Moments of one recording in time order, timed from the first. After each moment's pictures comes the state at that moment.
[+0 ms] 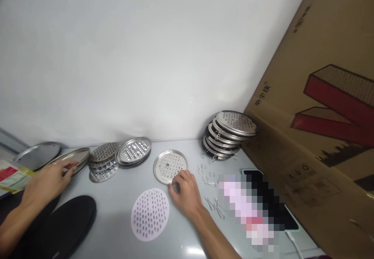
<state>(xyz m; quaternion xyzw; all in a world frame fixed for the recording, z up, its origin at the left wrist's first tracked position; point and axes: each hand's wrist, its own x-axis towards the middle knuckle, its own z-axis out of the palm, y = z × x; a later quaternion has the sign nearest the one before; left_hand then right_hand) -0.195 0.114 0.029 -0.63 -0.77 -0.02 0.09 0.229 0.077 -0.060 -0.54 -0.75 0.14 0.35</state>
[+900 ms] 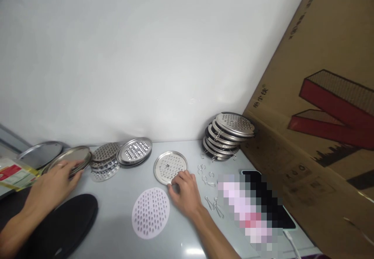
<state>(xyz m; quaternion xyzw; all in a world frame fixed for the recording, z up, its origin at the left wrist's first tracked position) -0.173 0.094 0.032 -0.67 -0.73 0.00 0.14 0.228 0.072 -0.055 -0.54 -0.76 0.12 0.34</state>
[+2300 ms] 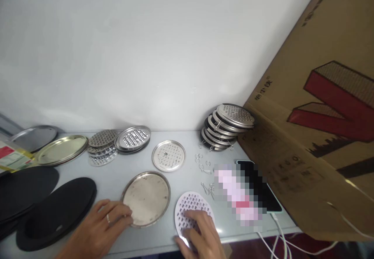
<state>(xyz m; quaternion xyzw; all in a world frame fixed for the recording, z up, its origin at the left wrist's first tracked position) -0.037 -0.020 -0.034 -0.90 -0.35 -0.27 0.05 0.273 -0.066 -0.069 -0.47 -0.81 0.04 0.36</state>
